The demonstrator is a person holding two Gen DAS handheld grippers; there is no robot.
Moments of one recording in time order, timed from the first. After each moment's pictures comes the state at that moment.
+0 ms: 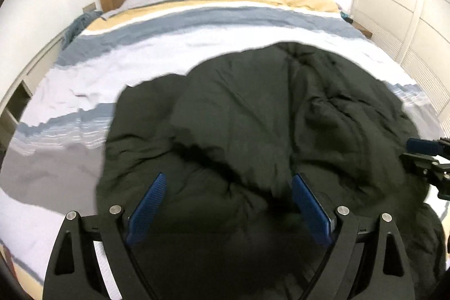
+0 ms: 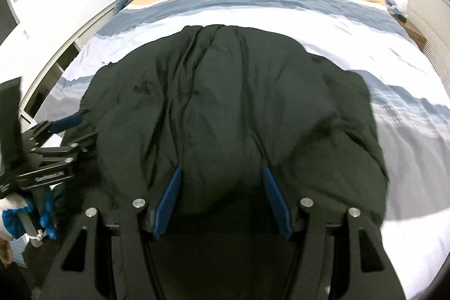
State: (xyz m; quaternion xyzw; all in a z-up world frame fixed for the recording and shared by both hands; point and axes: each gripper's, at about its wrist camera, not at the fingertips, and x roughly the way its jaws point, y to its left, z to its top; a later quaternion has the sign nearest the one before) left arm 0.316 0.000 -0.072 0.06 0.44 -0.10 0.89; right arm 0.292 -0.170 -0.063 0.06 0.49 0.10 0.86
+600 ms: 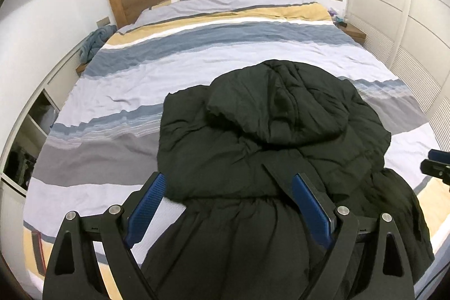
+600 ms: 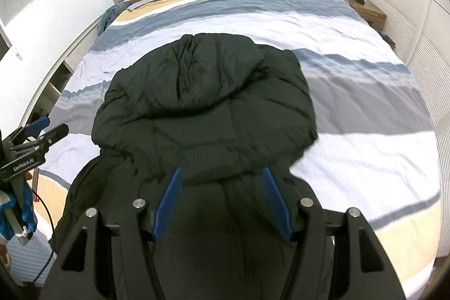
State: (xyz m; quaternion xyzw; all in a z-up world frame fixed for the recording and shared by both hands) left arm 0.195 0.020 0.027 0.09 0.43 -0.08 0.90; right arm 0.139 -0.198 0.025 0.09 0.49 0.03 0.86
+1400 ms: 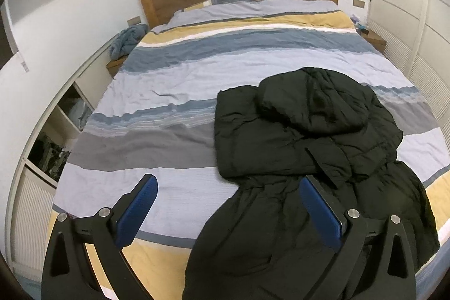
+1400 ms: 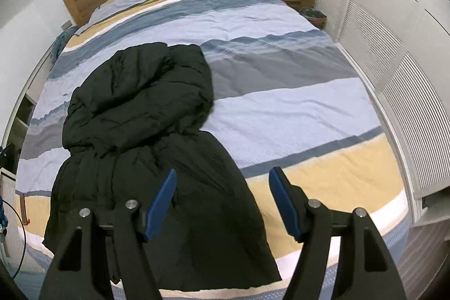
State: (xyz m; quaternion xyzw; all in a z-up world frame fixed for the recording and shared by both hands) left arm 0.144 0.093 0.076 0.09 0.42 -0.02 0.90; right arm 0.021 -0.296 0.069 0.13 0.49 -0.11 0.85
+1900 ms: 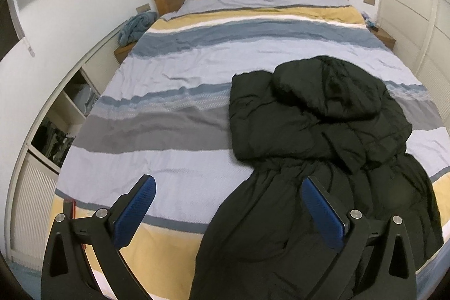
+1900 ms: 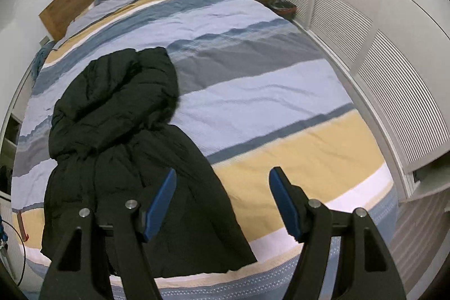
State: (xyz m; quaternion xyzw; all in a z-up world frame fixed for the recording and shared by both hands) left arm 0.133 0.124 0.057 0.08 0.44 0.00 0.89; right arm -0.024 -0.333 0.065 0.16 0.50 -0.17 0.83
